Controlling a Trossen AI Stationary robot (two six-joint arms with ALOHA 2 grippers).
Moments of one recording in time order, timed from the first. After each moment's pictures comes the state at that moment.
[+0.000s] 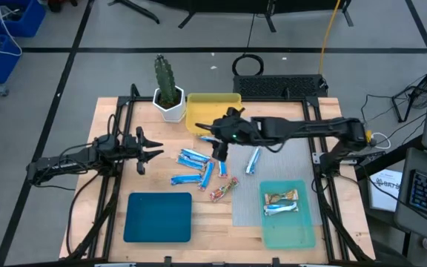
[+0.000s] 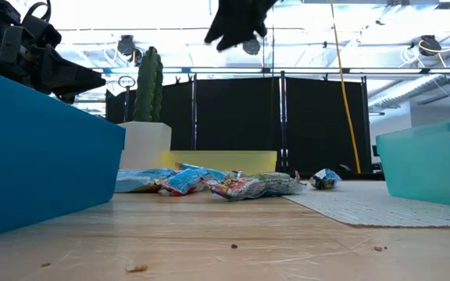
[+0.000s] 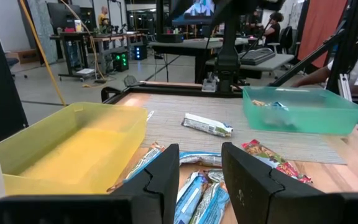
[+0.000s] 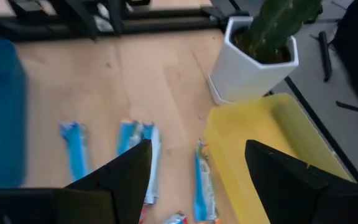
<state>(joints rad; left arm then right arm) 0.21 0.07 0.03 0.00 0.08 -0.01 -0.02 1.70 1.56 -0.54 0.34 0.07</state>
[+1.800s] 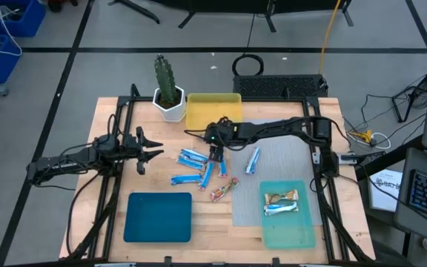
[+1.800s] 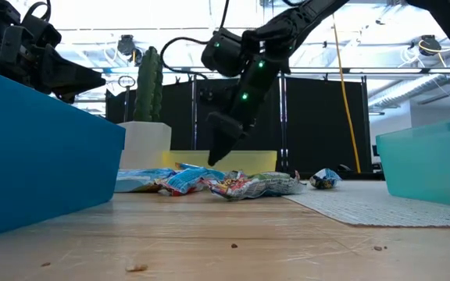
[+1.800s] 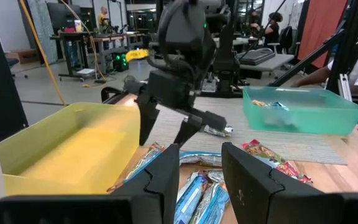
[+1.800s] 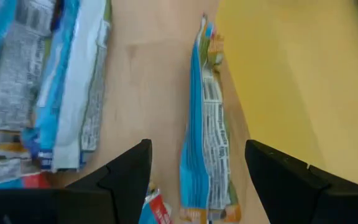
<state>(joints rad) 0.21 0.07 0.03 0.00 0.08 -0.01 -0.17 2.03 1.41 -0.37 0.23 -0.02</state>
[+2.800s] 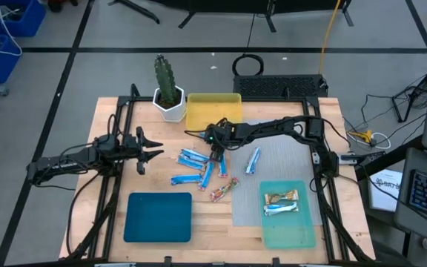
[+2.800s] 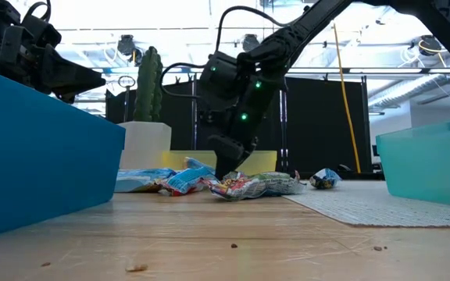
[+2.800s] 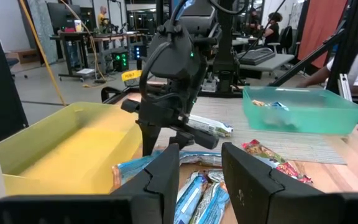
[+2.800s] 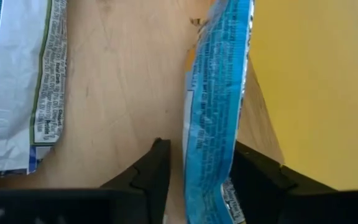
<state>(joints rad) 0.21 0.07 0.03 0.00 0.08 -0.01 -0.20 2.11 1.41 -0.37 0.21 0.02</state>
